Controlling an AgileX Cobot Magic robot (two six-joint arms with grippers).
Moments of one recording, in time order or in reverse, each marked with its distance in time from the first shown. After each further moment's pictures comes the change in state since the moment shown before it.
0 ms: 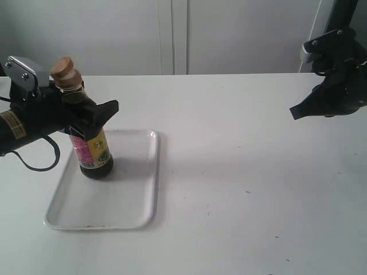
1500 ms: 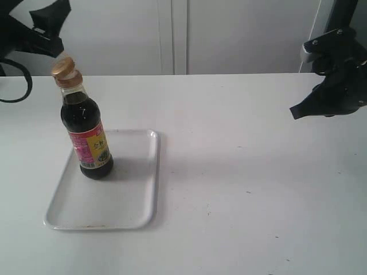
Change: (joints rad) left arm 0.000 -0.278 -0.097 -0.320 0.094 0.214; right arm 0.000 0.000 0.000 0.000 -0.004 0.000
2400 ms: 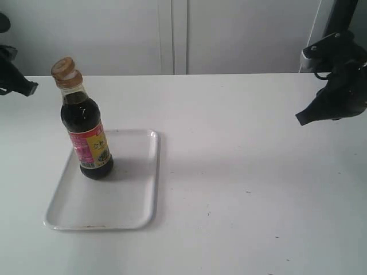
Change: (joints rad) left arm 0.000 -0.048 -0.096 -0.845 0.760 1.112; right arm -0.002 0.000 -0.023 -0.129 0.069 0.047
